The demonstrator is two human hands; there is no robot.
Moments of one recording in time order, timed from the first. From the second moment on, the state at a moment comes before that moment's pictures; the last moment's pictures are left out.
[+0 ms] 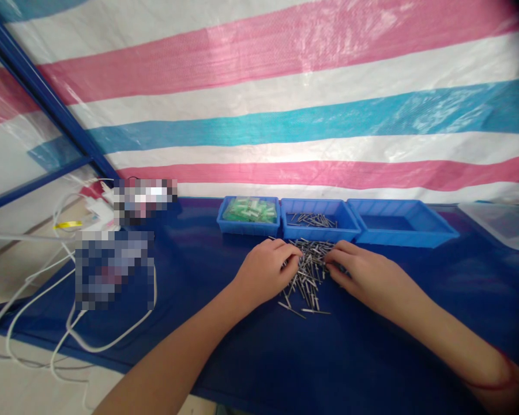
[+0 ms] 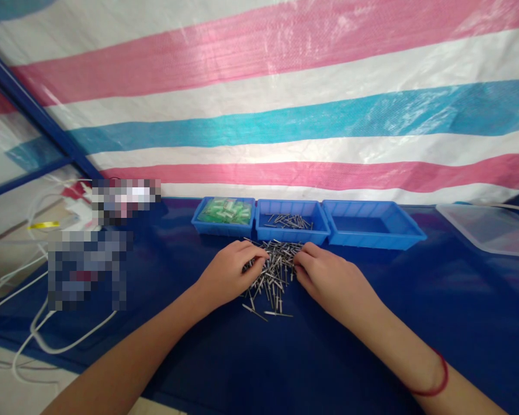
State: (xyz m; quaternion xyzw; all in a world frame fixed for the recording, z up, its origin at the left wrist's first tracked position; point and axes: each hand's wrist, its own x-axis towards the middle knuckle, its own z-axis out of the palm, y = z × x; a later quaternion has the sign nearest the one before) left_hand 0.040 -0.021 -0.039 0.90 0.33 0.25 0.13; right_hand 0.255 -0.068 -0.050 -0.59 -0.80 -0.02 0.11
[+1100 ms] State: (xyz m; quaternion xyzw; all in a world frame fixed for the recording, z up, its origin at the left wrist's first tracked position) left_hand 0.049 -0.039 -0.034 0.86 0.32 0.28 0.27; right_hand 0.230 -0.086 -0.047 -0.55 -0.69 0.18 0.44
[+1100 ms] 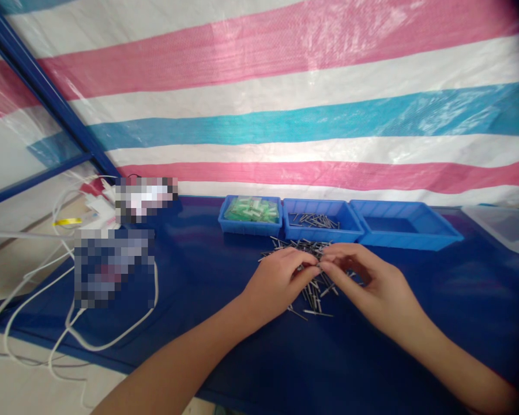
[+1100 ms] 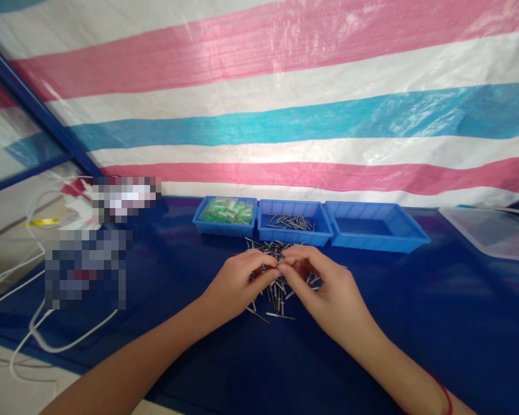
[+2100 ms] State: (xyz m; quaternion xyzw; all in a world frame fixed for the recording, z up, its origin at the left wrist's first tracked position) left_hand 0.035 -0.027 -0.026 0.77 0.42 0.35 0.32; right_hand 0.227 -0.067 -0.039 -0.58 -0.50 0.42 0.49
